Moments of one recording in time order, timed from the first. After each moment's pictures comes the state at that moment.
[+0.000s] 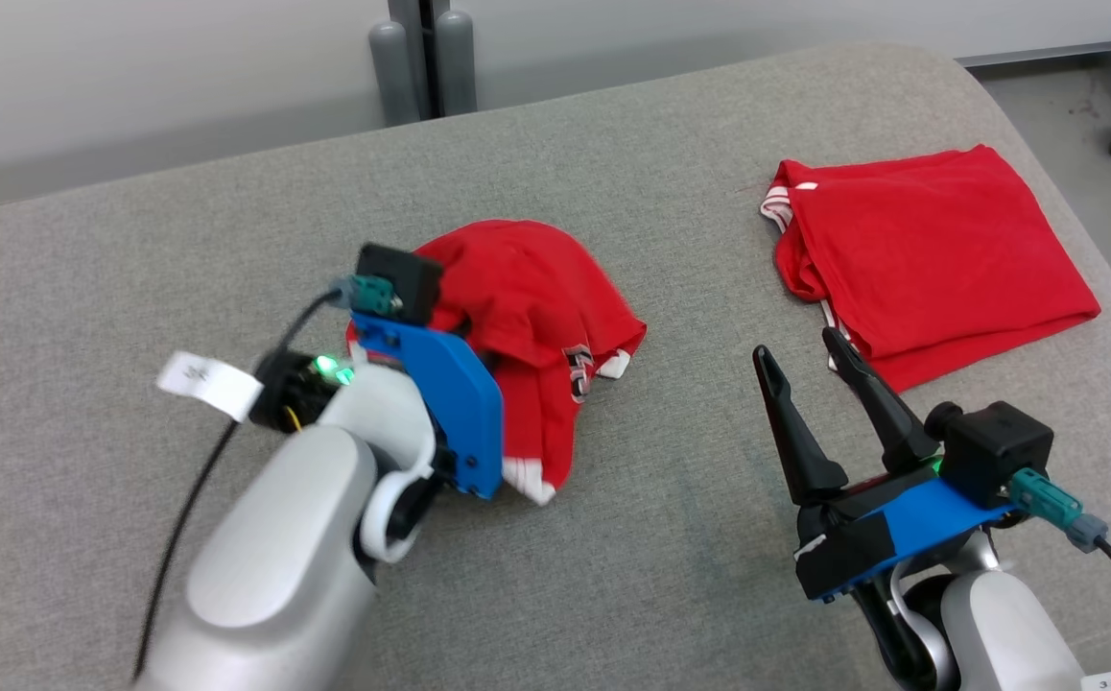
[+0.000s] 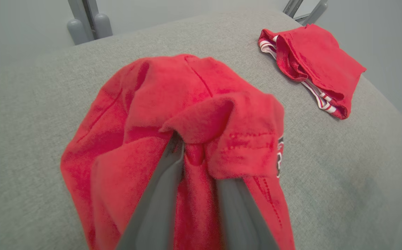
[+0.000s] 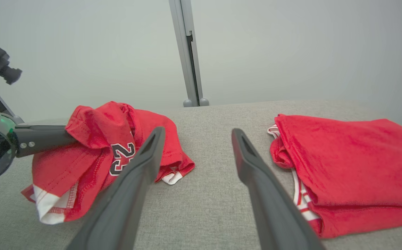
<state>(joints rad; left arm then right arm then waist) -0.61 0.19 -0.57 0.34 -0.58 0.00 0.48 -0.22 -0.07 0.17 0.08 0.27 0.13 -0.05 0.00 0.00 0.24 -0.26</state>
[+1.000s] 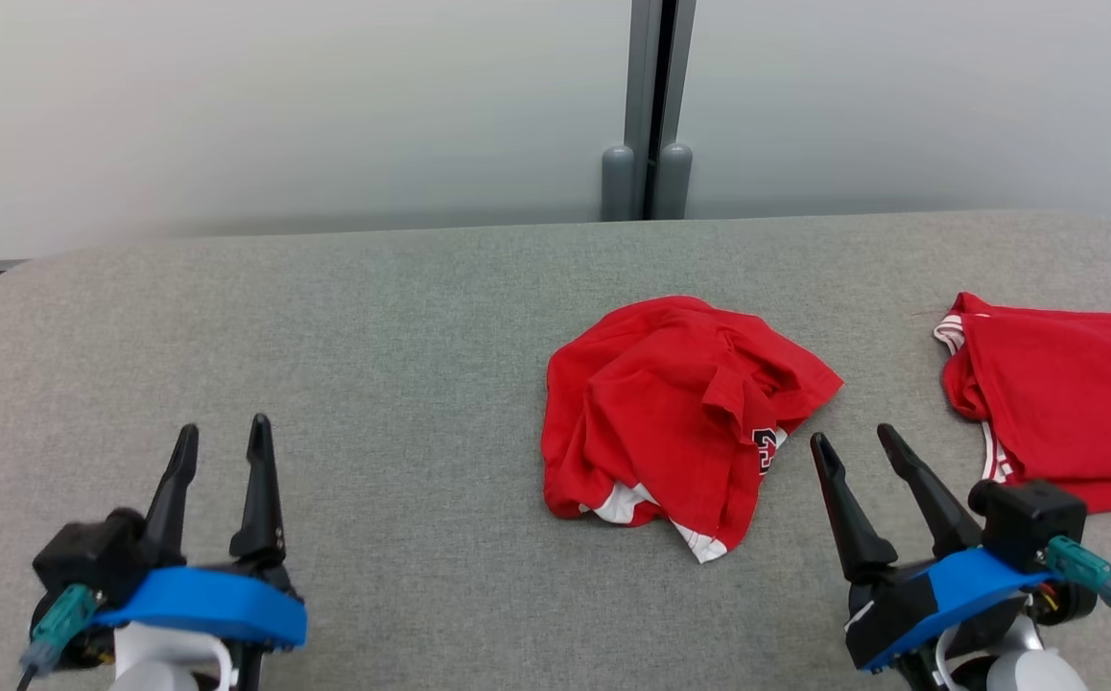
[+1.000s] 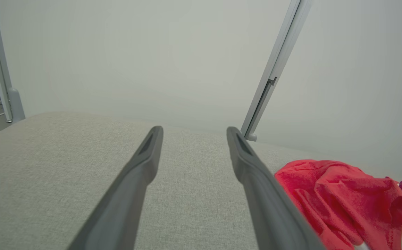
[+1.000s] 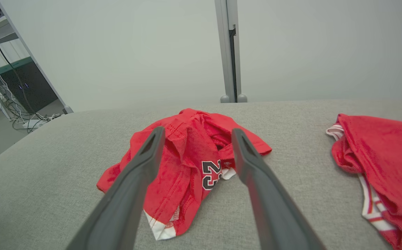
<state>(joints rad) -0.14 0.31 -0.29 0.22 -0.63 0.05 -0.24 -0.08 -0.08 0.08 0.09 0.28 0.13 0.00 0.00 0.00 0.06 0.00</state>
